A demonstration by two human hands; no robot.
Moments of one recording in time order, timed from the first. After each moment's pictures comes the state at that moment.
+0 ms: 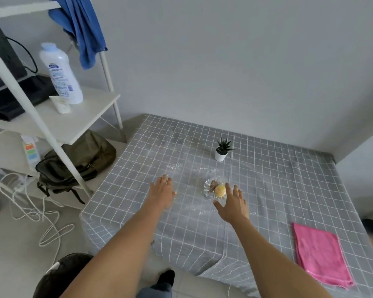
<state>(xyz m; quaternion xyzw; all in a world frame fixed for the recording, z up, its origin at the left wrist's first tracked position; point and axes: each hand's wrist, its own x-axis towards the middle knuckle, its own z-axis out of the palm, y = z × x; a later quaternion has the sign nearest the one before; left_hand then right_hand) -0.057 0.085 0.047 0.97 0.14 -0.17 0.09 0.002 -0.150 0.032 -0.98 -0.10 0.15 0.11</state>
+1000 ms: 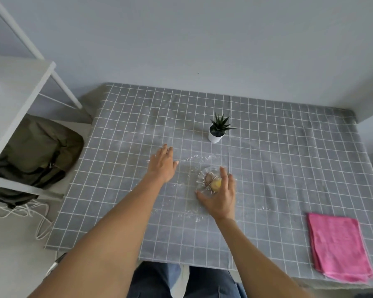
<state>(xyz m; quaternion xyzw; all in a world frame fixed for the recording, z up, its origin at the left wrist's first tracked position) 0.097 0.100 -0.012 0.97 0.09 -0.18 0.11 0.049 -0.108 -0.056 -0.93 0.00 0.01 0.36</state>
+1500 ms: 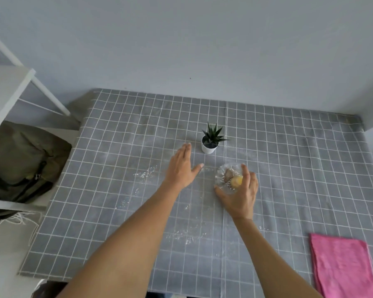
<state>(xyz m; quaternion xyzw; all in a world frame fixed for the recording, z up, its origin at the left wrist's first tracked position) 0.154 0.035 -0.035 0.96 0.05 -0.07 0.26 0.125 -0.163 -0.061 -0.93 0.02 -0.06 0.37</state>
